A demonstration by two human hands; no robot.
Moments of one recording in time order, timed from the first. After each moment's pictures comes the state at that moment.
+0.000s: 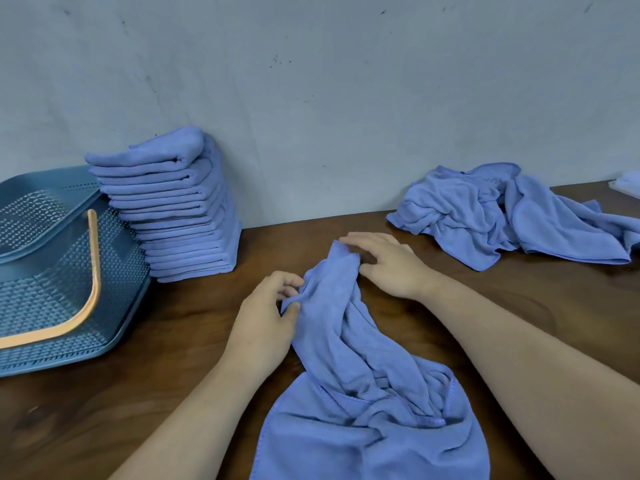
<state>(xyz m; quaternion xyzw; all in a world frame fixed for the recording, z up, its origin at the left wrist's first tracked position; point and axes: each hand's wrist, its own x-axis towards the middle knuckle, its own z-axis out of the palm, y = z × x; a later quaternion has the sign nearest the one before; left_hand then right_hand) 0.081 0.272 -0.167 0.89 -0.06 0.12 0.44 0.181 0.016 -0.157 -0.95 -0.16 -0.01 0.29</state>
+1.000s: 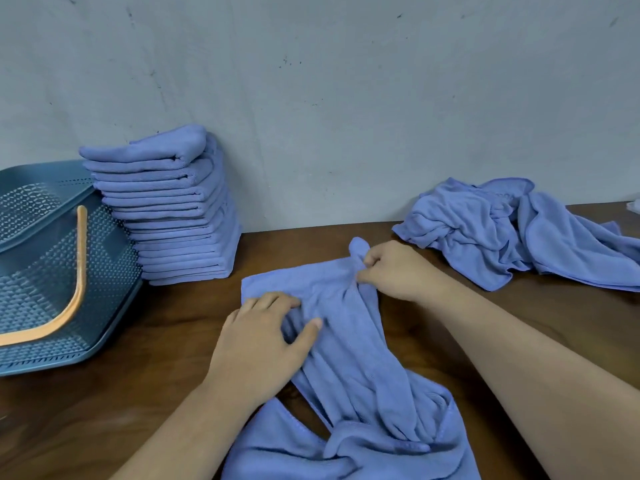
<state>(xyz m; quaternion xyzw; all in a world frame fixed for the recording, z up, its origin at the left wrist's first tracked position) 0.078 0.274 -0.172 0.97 -0.06 0.13 0.18 0.192 0.029 -0.137 -0.93 -0.06 0.04 0.35</state>
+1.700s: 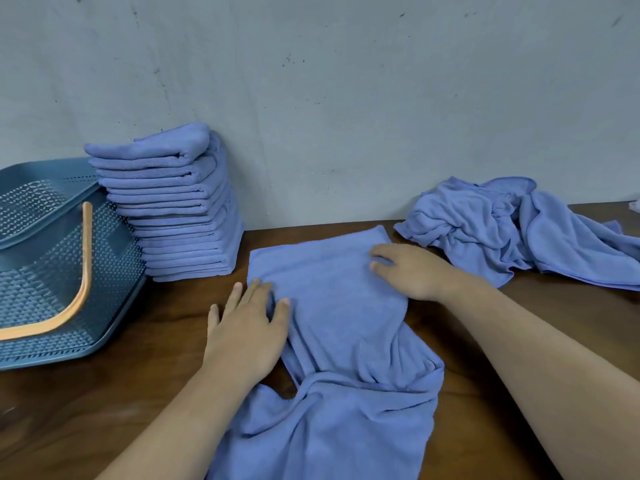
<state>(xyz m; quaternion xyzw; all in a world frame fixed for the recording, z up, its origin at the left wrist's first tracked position) 0.093 0.284 -0.172 0.97 0.06 0.05 0.24 0.206 -0.003 -0.150 -0.97 -0.13 0.04 0.21</state>
